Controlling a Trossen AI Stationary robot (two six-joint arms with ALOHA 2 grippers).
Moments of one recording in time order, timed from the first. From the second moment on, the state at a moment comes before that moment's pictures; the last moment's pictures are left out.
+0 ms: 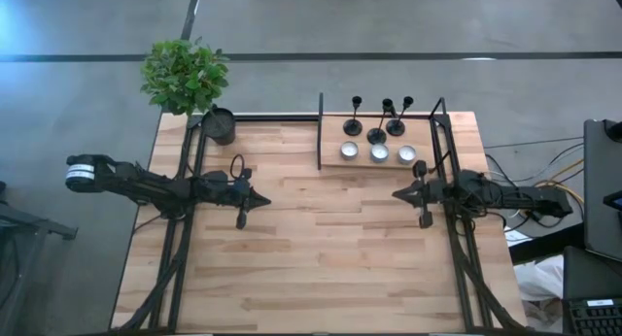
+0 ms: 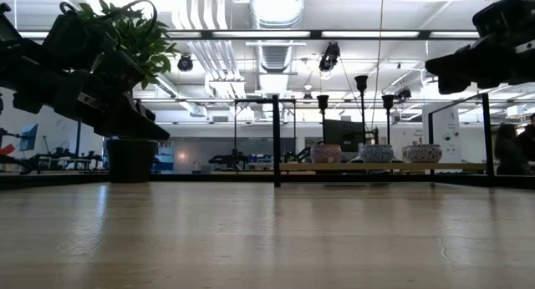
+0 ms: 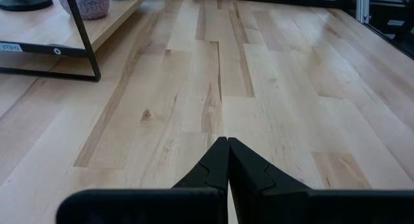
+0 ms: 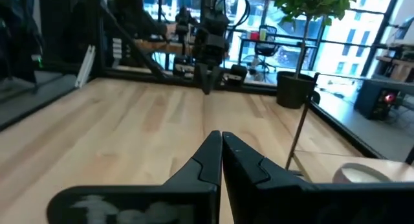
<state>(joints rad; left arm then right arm) 0.13 1.08 0.06 0.70 0.14 -0.03 -0.03 0.05 0.01 0.02 -0.05 -0.07</state>
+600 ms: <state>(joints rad) 0.13 1.06 0.06 0.69 0.14 -0.03 -0.03 0.12 0.01 0.02 -0.05 -0.08</state>
